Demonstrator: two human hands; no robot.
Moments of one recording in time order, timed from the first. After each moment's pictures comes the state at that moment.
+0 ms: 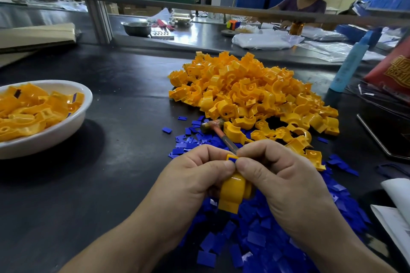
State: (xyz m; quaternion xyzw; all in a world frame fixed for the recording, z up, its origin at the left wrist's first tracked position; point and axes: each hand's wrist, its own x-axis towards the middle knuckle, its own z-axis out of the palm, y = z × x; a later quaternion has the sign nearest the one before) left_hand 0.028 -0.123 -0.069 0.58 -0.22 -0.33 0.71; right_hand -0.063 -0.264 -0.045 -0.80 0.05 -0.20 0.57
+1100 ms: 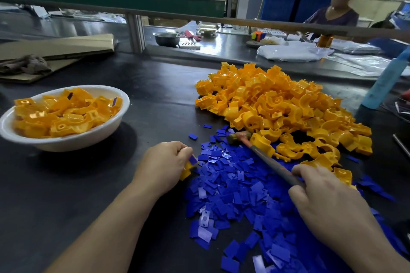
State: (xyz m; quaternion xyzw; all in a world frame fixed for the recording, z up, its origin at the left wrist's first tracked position) left_hand 0.107 -0.086 -0.080 0.94 -0.12 -0.03 0.31; right_hand -0.059 -0.295 -0.058 -0.97 0.22 -0.11 0.07
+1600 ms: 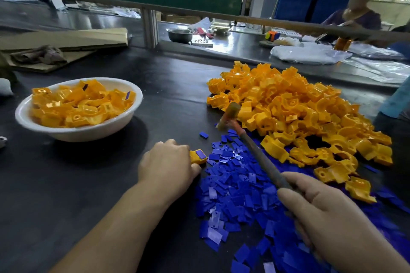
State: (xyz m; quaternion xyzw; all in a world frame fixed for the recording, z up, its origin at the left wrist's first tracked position) left_hand 0.098 -0.078 -0.078 0.99 -0.16 0.02 0.04; right_hand -0.059 -0.264 -0.036 -0.88 0.17 0.00 0.44
